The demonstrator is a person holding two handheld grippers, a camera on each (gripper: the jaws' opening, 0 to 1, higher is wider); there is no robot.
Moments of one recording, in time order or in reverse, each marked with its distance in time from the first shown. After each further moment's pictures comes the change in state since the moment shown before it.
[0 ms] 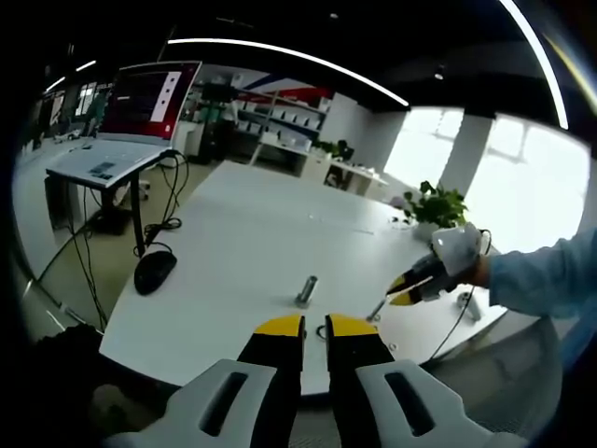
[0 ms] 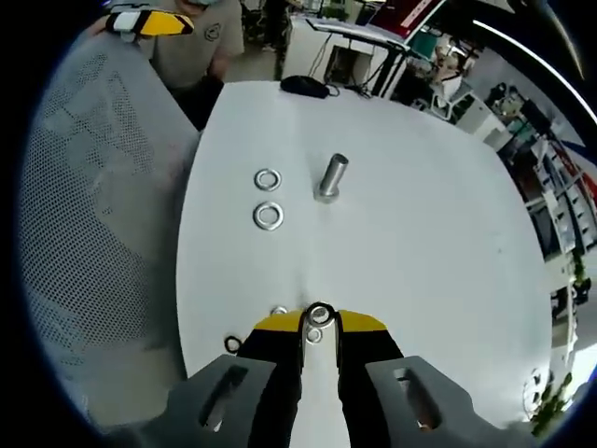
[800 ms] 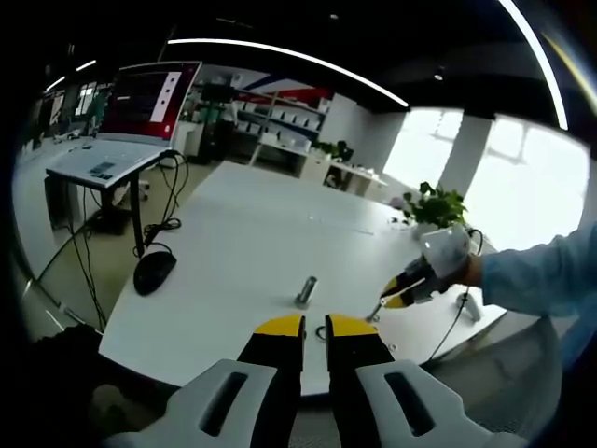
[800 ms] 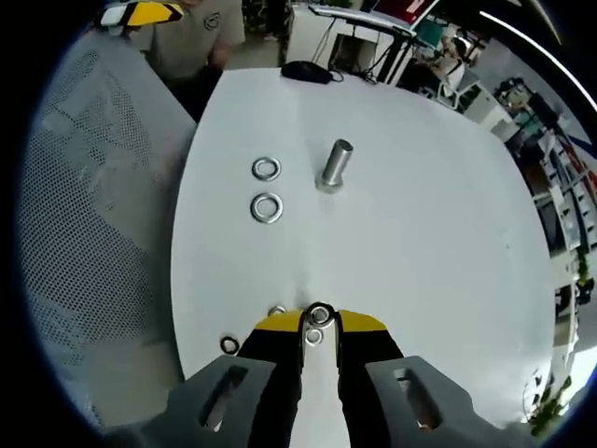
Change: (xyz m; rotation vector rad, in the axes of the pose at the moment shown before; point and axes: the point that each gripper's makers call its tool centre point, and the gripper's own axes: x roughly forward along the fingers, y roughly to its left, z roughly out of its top) left arm 0.000 -0.001 0.000 -0.001 -0.003 -0.004; right arm 0.013 0.001 -0.003 -0.007 0.059 0.027
